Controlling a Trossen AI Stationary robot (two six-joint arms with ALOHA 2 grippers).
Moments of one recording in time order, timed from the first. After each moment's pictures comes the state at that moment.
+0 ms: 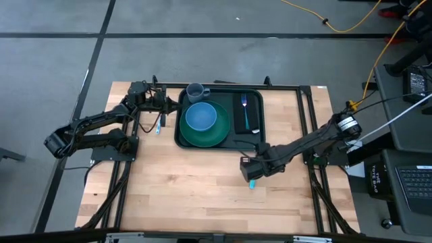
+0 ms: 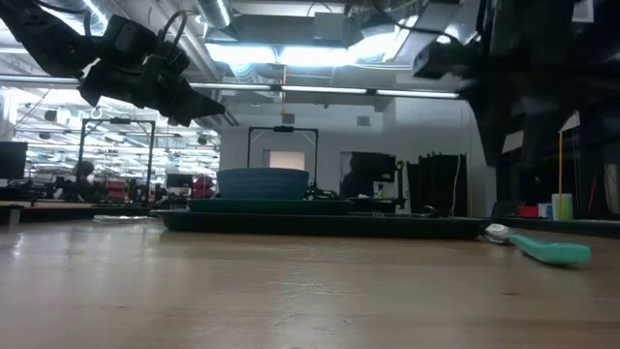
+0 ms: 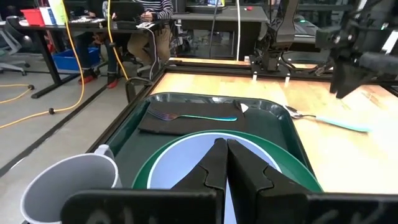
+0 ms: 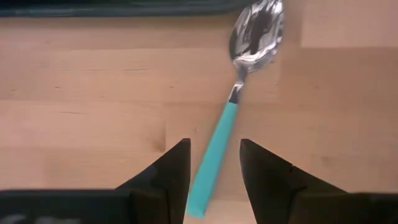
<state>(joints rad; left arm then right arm) 0.87 0.98 0.35 0.40 0.73 0.14 0.39 1.69 1.21 -1.03 0.18 1.99</state>
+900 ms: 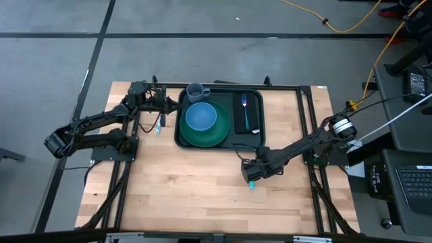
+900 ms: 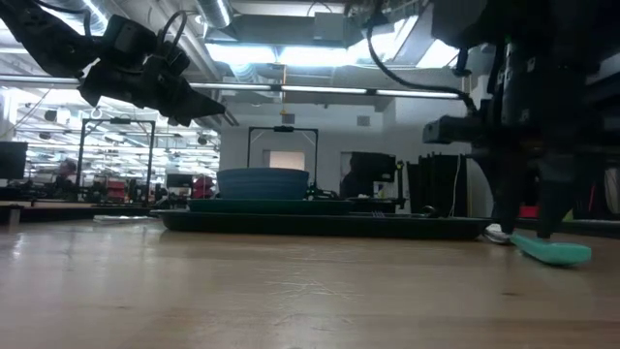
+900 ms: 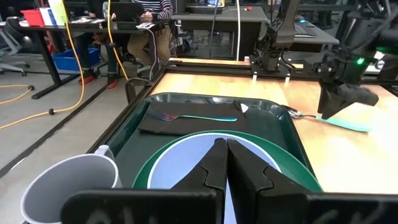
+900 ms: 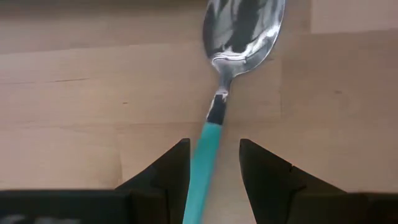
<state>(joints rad) 0.87 0.98 0.35 0.40 0.73 0.14 0.39 1.75 1.02 -0.82 0.16 2.03</state>
